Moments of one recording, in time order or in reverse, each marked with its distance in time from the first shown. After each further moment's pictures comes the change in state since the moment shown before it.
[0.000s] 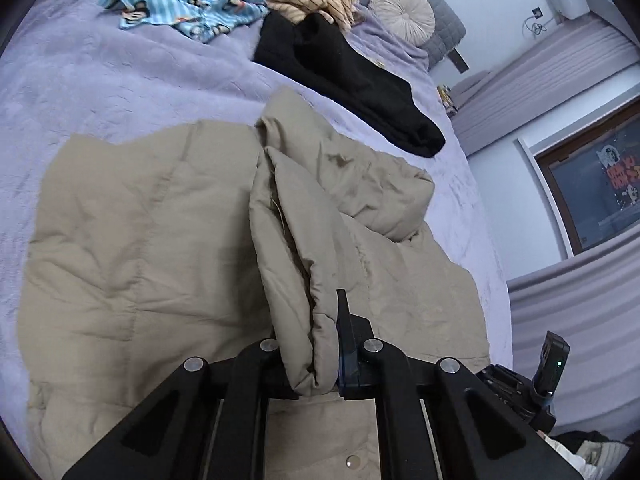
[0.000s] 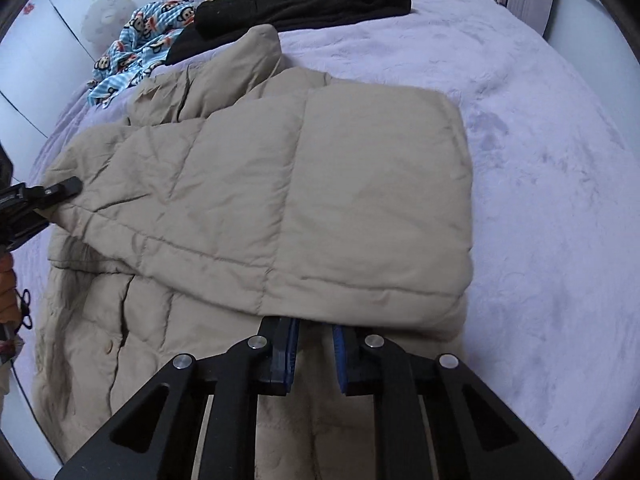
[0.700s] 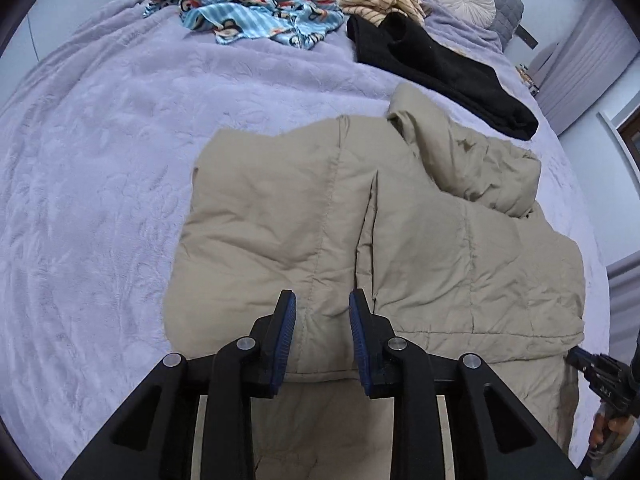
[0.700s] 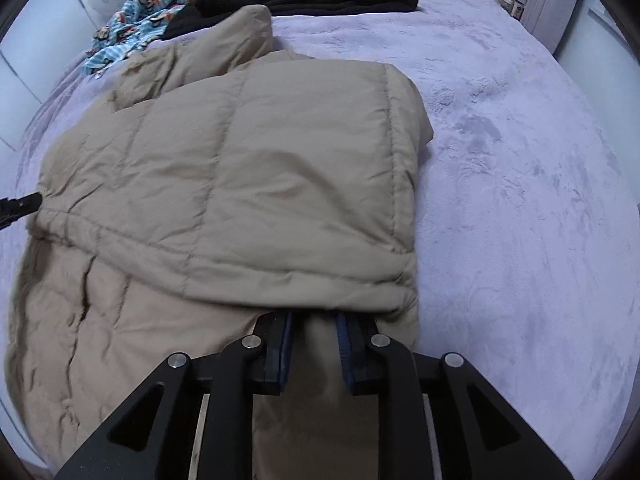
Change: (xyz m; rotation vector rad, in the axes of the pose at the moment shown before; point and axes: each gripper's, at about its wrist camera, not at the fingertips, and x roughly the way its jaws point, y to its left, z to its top) left arm -0.032 0.041 -0.016 0.067 -0.008 0.381; right arm -0.002 -0.014 0.001 -0.100 0.058 -0.011
